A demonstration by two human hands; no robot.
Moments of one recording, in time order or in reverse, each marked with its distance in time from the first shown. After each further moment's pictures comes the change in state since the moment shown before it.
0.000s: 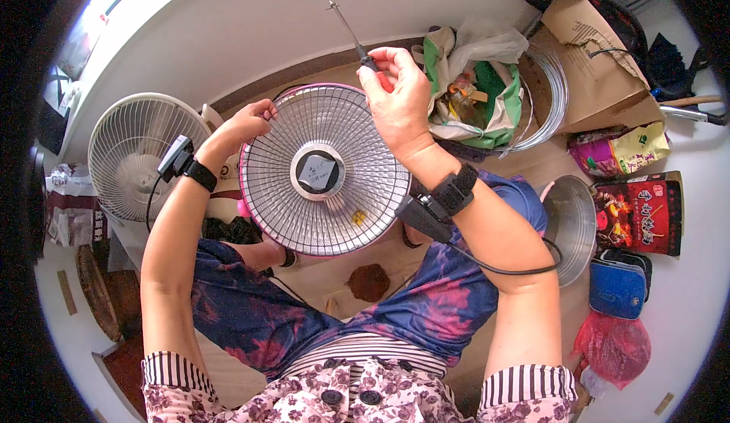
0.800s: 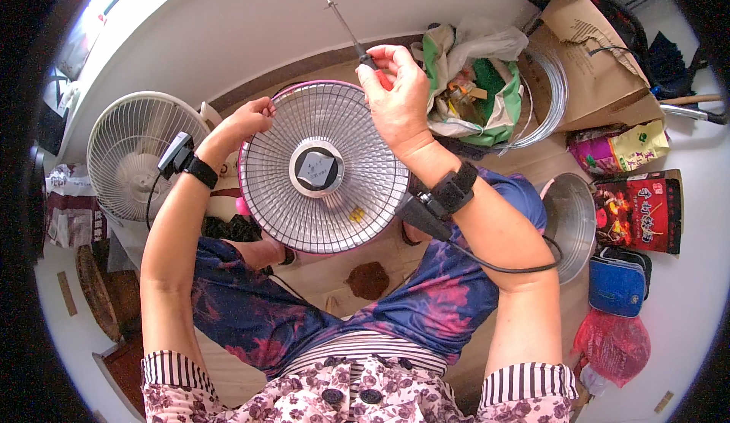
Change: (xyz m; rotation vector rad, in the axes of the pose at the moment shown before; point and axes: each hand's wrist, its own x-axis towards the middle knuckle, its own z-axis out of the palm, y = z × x) left_hand 0.001 0.002 0.003 -0.030 0.011 -0.021; right_hand 0.000 0.004 -0.001 0.015 0.013 -0.025
